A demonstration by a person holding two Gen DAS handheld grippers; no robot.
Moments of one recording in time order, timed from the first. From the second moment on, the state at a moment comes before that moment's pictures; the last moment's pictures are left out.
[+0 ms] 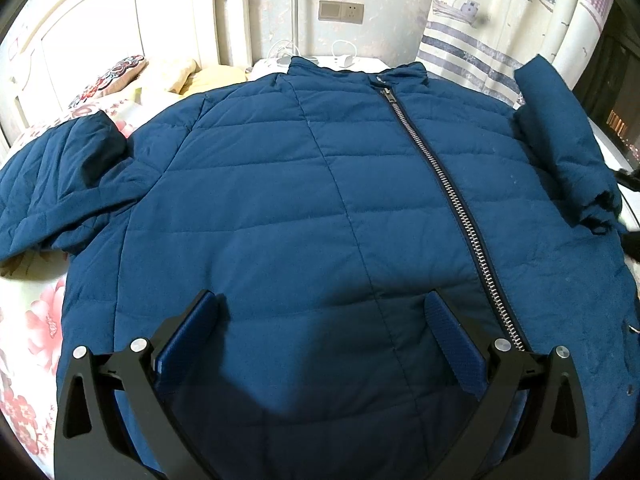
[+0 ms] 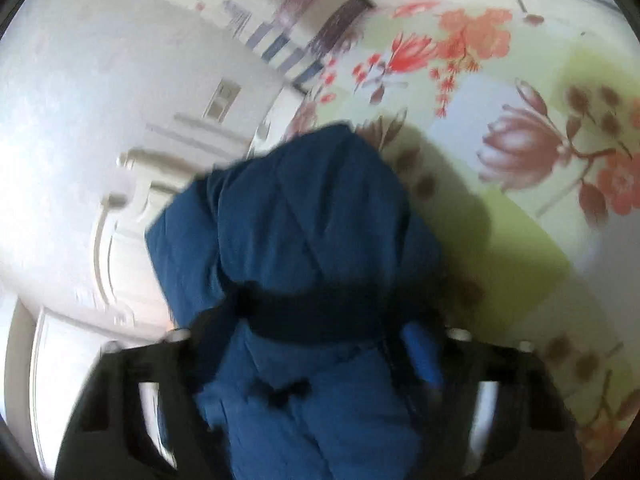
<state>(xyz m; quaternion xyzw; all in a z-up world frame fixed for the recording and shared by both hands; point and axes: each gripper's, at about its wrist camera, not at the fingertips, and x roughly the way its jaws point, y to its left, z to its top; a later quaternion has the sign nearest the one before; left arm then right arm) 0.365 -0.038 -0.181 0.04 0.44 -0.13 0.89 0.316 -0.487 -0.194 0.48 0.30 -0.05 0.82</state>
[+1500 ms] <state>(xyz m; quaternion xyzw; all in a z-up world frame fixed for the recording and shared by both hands) 0.419 -0.017 -0.158 -0.16 0.42 -0.13 0.89 0.264 -0.342 -0.071 0.04 0.22 -0.10 0.97</state>
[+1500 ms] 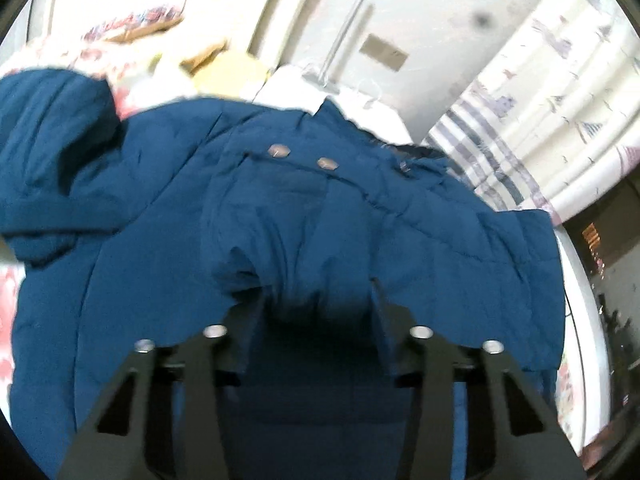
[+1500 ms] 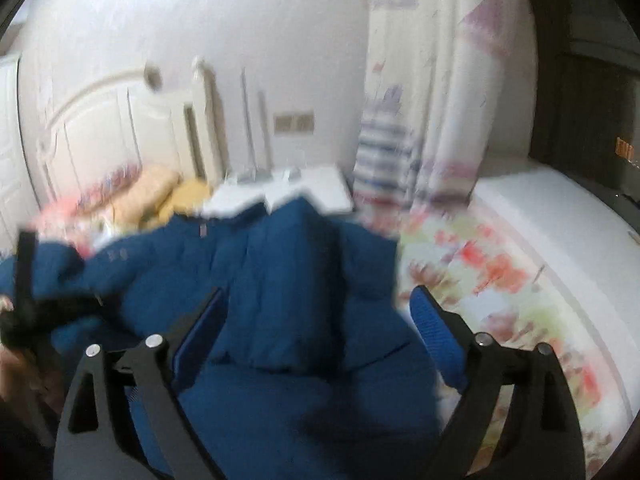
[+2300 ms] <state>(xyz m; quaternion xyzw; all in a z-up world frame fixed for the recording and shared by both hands) 0.320 -0.007 -0.075 -0.08 0.27 -0.13 0.95 0.069 -0.466 0.070 0.23 -0.09 -0.25 0.94</state>
